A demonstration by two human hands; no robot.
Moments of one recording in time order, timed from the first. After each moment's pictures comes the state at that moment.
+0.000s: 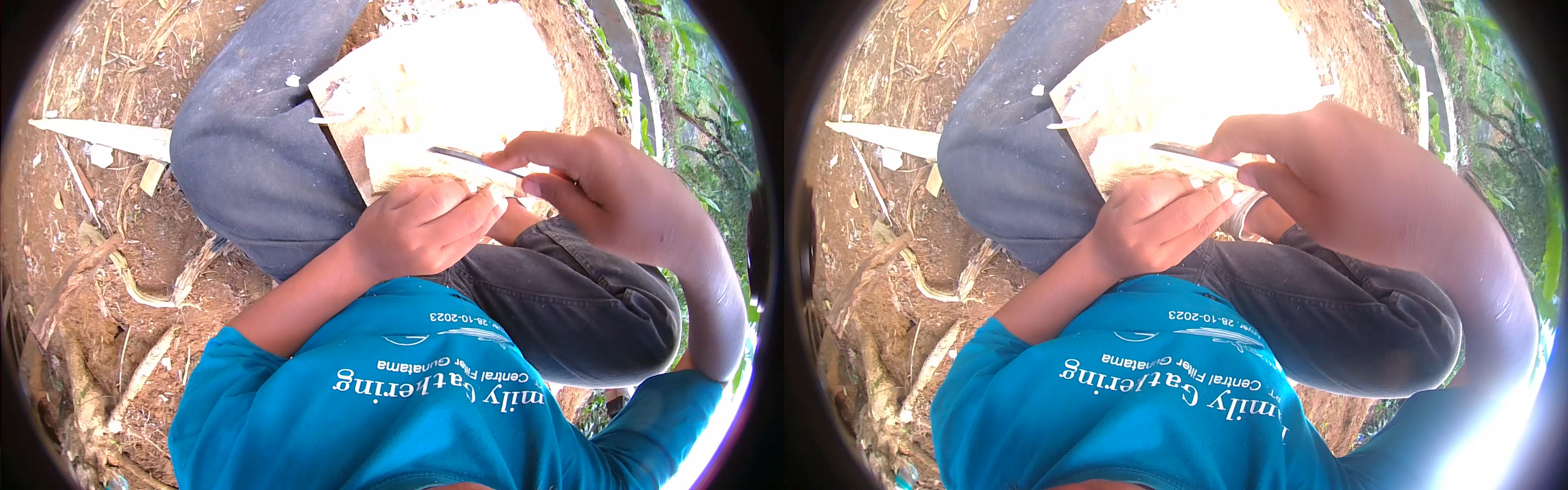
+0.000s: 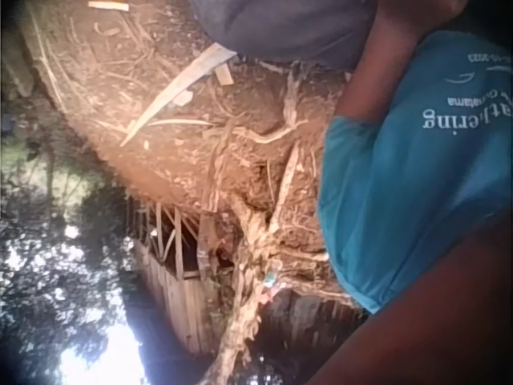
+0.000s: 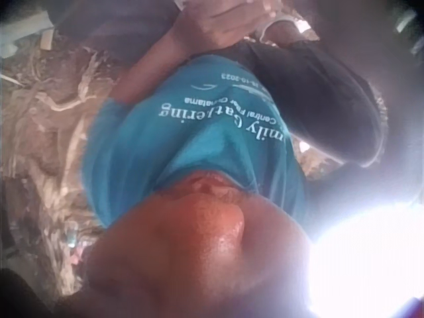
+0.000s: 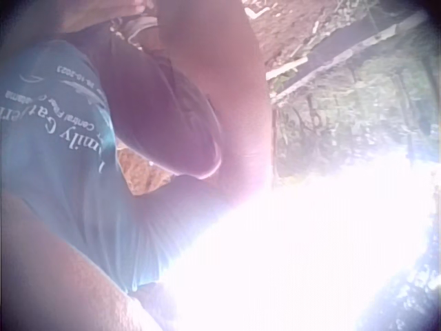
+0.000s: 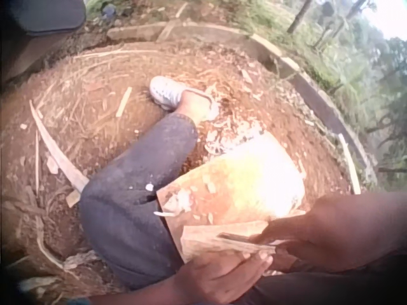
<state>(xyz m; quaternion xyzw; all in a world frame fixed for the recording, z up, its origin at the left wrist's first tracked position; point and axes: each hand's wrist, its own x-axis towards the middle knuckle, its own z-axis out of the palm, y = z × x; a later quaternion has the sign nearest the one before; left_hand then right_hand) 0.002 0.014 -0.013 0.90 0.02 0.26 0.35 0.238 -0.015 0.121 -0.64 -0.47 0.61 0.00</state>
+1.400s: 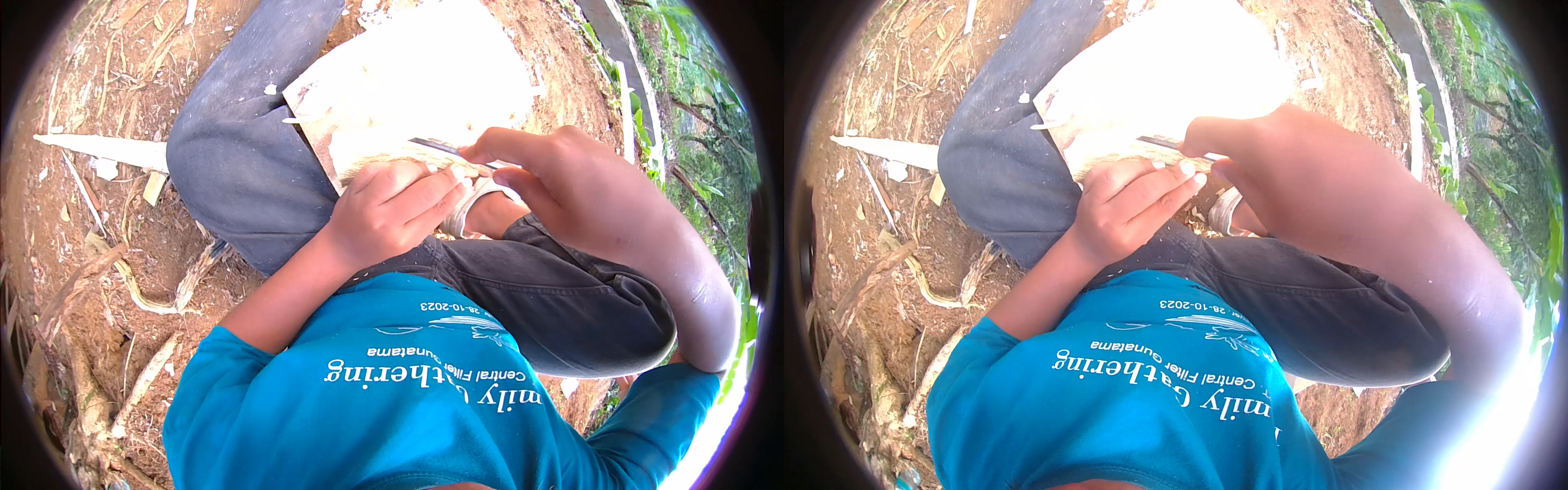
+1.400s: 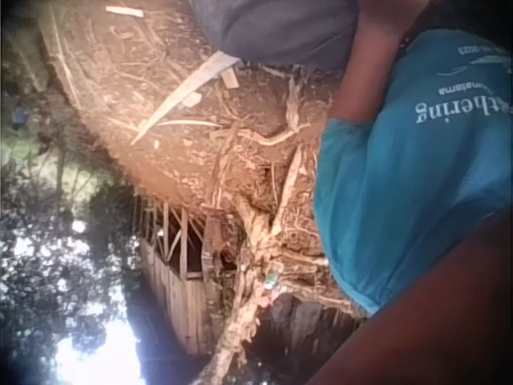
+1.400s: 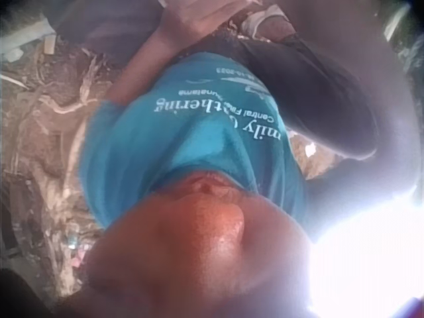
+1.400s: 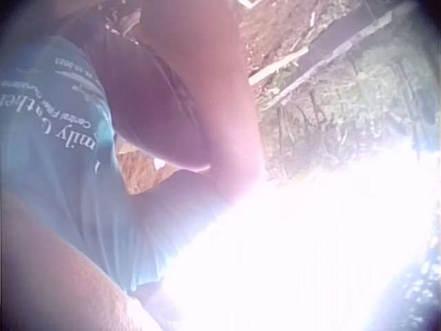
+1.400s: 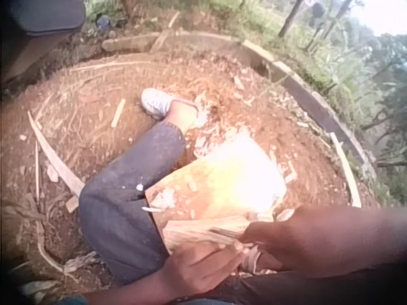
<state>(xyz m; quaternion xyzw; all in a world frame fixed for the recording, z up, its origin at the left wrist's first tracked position) 0.005 0.012 -0.011 0.90 0.02 0.26 0.34 0.227 -0.059 0.130 -0.69 -0.51 0.52 0.01</state>
